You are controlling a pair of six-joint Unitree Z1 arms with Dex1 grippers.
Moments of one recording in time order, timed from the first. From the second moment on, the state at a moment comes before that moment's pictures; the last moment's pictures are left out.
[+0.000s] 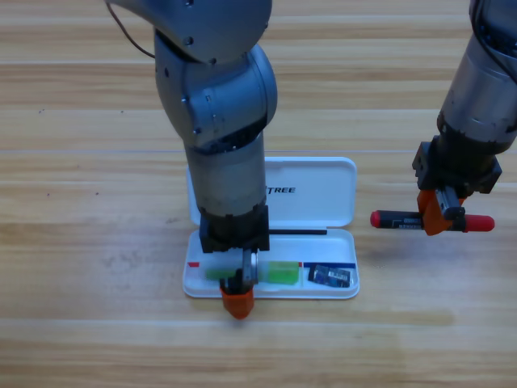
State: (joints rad) arm 0 -0.94 2.17 -1.65 0.97 0.04 0.57; arm 1 0.72 2.00 -1.59 1.07 0.05 -0.88
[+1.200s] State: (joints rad) arm 0 -0.67 1.71 -1.40 1.09 0.04 0.69; arm 1 0.93 2.43 -2.22 1.22 -0.01 -0.75
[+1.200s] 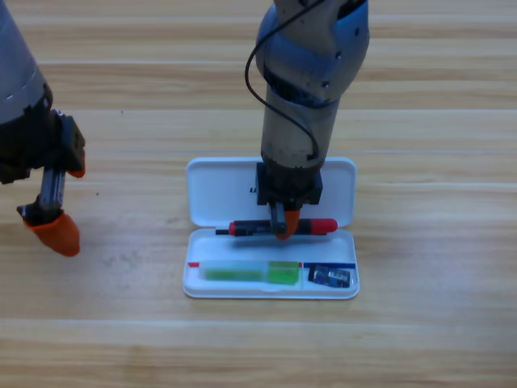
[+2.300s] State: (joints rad) arm 0 -0.66 1.71 -1.42 1.09 0.03 0.69; arm 1 0.95 2.26 -2.16 1.26 0.13 -0.67
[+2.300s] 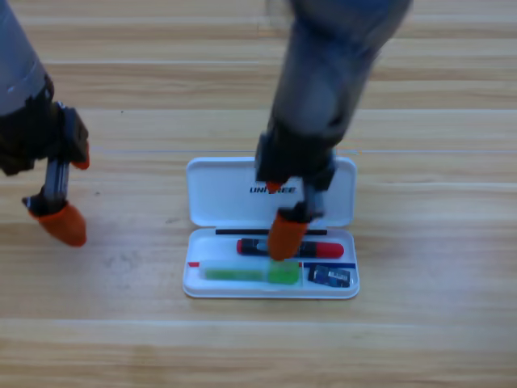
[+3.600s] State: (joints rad) arm 0 -0.27 2.34 -1.83 0.97 -0.73 0.88; arm 1 0.94 1.51 -1.35 0.69 0.43 -0.42
